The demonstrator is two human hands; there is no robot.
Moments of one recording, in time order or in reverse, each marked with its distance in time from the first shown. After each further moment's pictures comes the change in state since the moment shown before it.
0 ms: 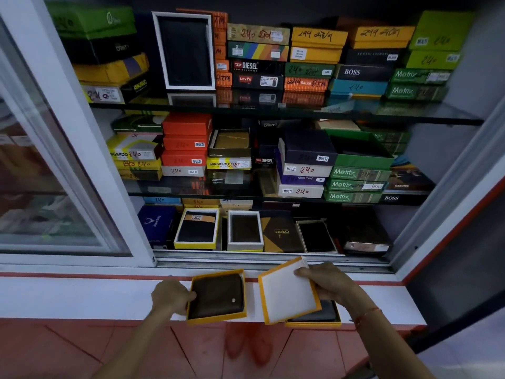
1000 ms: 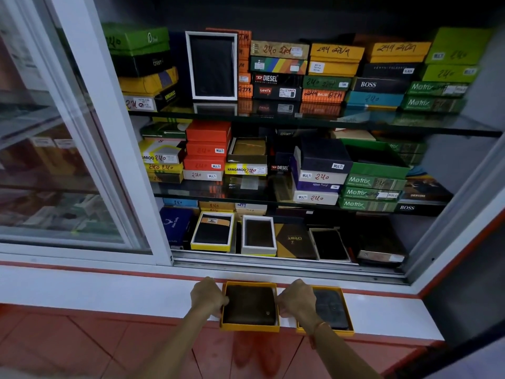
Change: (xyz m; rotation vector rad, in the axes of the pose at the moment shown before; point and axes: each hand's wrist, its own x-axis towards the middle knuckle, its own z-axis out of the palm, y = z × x) left_hand -0.033 0.030 0.014 0.025 -0.080 0.080; right_hand 0.011 0.024 0.102 -0.584 0.344 -0.026
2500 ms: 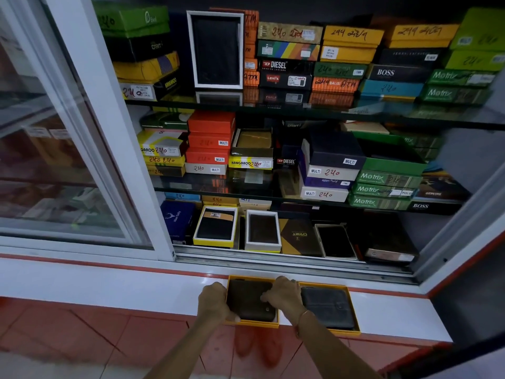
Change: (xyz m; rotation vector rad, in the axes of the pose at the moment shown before) left_hand 0.005 -0.012 0.020 0.040 -0.047 0.121; right_hand 0.020 -0.018 0.028 -0.245 -0.159 -0.125
